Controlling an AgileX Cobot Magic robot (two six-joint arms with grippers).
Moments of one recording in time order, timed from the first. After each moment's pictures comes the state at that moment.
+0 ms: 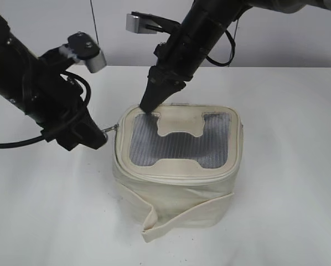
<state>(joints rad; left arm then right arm) -0.46 1.61 -1.06 -0.51 0.84 0.95 0.50 2.24 -1.94 0.62 1.23 -0.75</state>
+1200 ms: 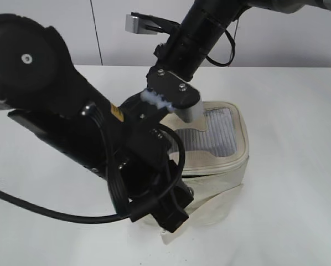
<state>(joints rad) -0.94 1.57 -1.00 -0.54 0.62 0.55 0.50 2.24 -1.94 0.61 1.23 -0.71</state>
